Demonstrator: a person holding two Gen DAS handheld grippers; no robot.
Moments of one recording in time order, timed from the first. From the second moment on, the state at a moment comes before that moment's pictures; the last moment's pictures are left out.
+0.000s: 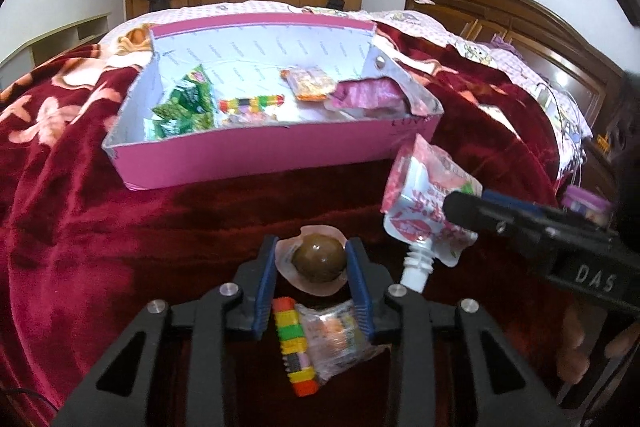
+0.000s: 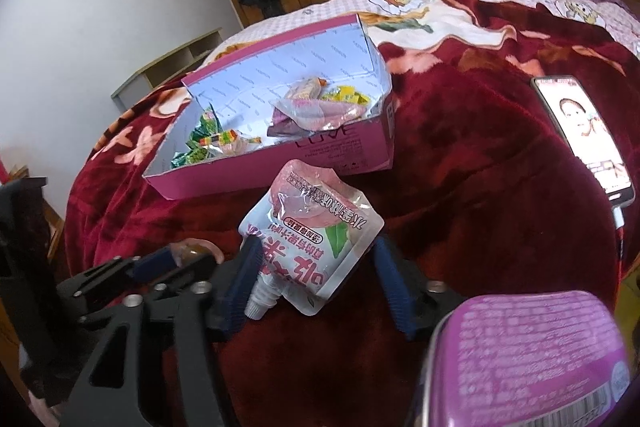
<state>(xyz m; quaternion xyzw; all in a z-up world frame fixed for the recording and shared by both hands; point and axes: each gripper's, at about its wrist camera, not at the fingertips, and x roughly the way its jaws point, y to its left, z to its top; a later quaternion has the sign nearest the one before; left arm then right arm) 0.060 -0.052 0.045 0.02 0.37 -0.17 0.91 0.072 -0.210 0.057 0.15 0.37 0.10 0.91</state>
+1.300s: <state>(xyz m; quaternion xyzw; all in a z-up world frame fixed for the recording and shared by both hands) 0.070 -0.011 0.076 -0.03 0.33 -0.15 0.93 0.076 -0.223 0.086 0.20 0.34 0.12 0.91</state>
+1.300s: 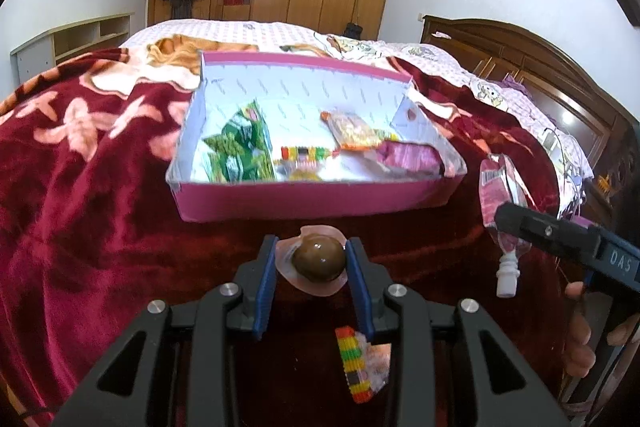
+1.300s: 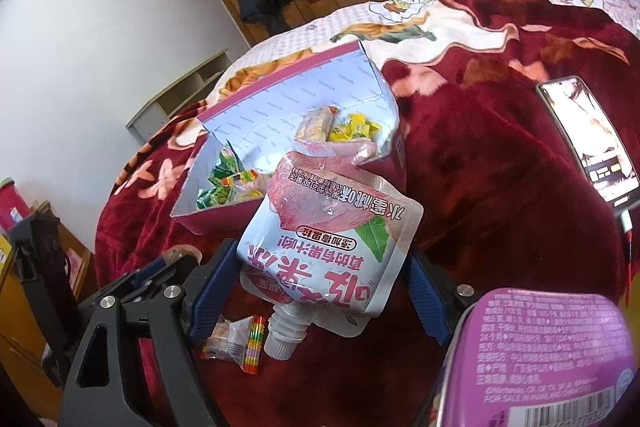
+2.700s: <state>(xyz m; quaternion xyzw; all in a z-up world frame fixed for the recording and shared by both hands) 0.200 -0.043 0.109 0.02 0.31 -0.13 0.94 0.193 -0.208 0.129 0.11 0.31 0.13 0.93</state>
